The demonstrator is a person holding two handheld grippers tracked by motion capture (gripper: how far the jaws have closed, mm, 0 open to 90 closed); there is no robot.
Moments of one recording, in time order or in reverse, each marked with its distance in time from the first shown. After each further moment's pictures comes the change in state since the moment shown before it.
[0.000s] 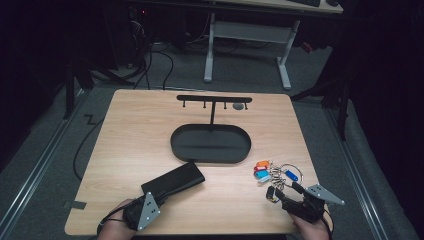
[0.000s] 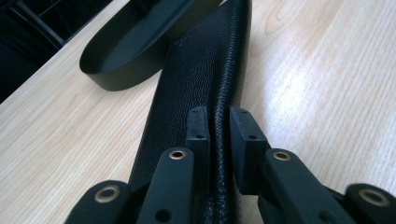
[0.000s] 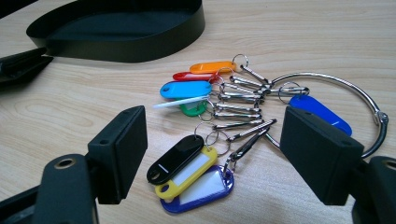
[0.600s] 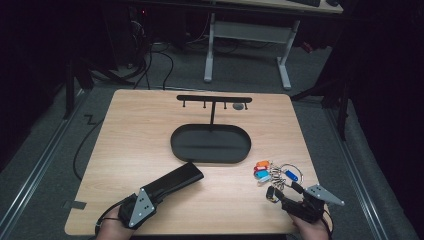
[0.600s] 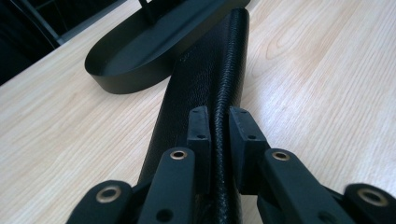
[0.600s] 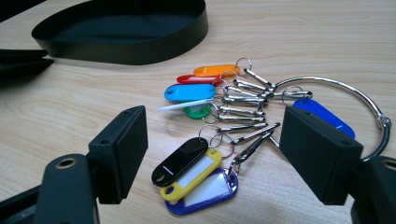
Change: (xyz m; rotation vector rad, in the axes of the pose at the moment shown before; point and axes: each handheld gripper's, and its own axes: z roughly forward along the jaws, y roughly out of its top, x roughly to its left) left arm 0.010 0.002 -0.010 -0.053 -0.042 -0.123; right arm 0.003 0.001 -0.001 -0.006 0.005 -0.008
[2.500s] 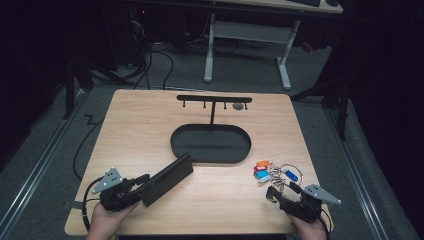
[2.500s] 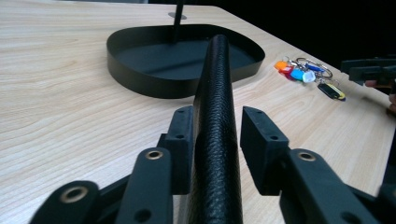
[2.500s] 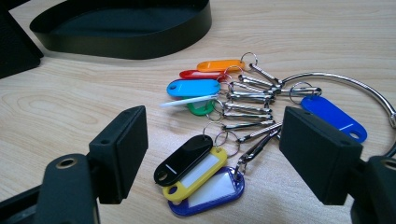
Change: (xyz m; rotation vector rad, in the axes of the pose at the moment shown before) left arm 0.061 -0.010 -0.014 -0.154 -0.151 -0.509; right arm 0.002 -0.001 0.005 0.014 0.002 -0.010
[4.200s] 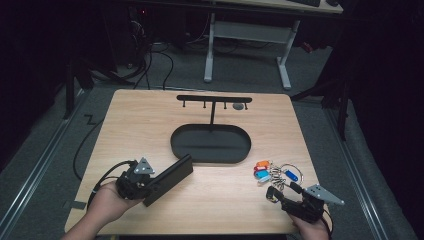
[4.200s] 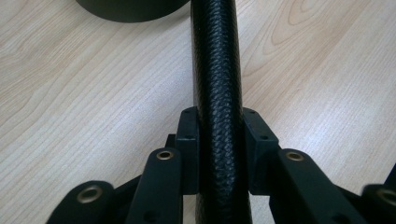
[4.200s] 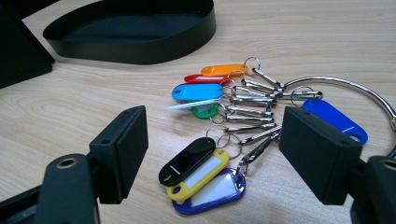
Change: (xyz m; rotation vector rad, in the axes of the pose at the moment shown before) left arm -0.019 0.051 0.039 0.591 0.069 0.242; right arm -0.003 0.000 -0.004 -0.015 0.030 0.014
